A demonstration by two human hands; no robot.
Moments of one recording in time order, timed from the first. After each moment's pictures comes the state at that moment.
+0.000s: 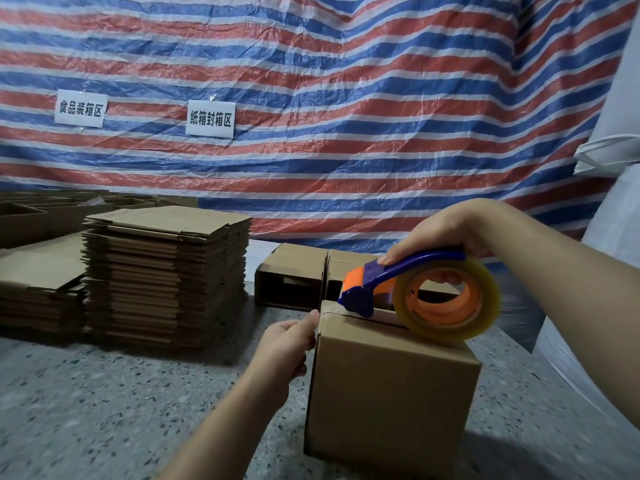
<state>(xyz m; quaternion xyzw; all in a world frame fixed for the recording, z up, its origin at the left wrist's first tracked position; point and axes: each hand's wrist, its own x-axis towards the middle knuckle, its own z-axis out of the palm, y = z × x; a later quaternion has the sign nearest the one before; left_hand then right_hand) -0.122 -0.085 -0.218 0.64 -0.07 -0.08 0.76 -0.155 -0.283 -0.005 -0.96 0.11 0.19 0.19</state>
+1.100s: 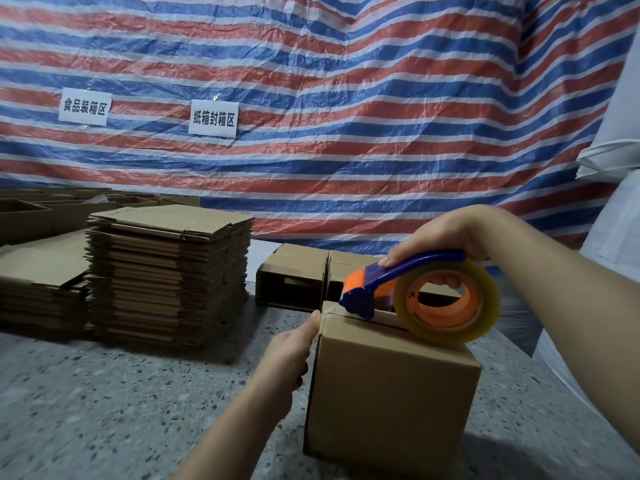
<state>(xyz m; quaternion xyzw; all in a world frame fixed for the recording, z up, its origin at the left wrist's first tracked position) -0.130 -0.089 -0.222 0.66 -0.01 -0.09 0.75 -0.156 -0.283 -0.006 -0.95 0.12 0.19 0.21</state>
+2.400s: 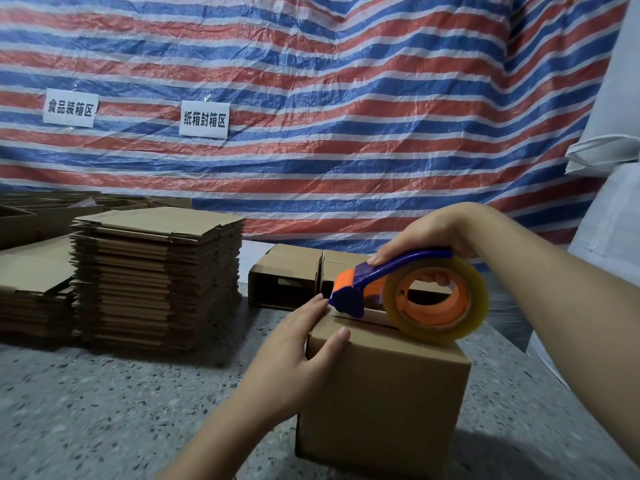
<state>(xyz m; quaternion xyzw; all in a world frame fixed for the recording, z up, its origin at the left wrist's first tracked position) -0.161 -0.078 -0.209 0.83 -0.30 0.17 0.45 -0.155 -0.285 -0.008 -0.95 0.11 0.18 0.23</state>
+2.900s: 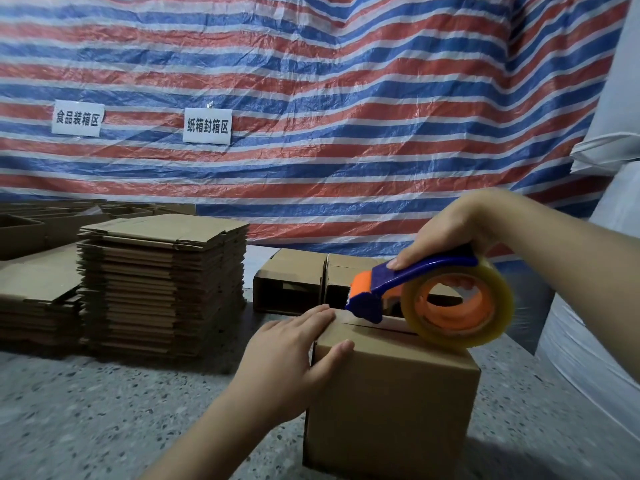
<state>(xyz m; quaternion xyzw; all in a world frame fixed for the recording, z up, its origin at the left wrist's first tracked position) -0.153 -0.066 -0.200 0.89 -0.31 0.25 0.23 -0.157 -0.293 0.009 -0.96 0.12 0.23 0.12</state>
